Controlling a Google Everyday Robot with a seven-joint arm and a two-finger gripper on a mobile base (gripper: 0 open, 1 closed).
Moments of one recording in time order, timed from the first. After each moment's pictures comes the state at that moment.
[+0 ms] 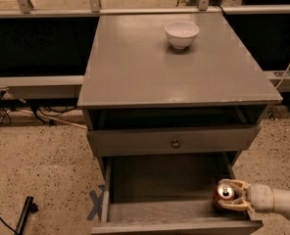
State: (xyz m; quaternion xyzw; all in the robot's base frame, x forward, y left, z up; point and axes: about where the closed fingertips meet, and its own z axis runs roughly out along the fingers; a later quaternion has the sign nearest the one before) arm 0.455 -0.299 0.471 -0.48 0.60 0.37 0.52
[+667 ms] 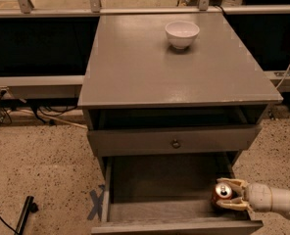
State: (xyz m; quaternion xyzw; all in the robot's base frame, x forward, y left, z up) arm 0.457 -0.294 0.468 -0.48 0.60 0.37 0.52
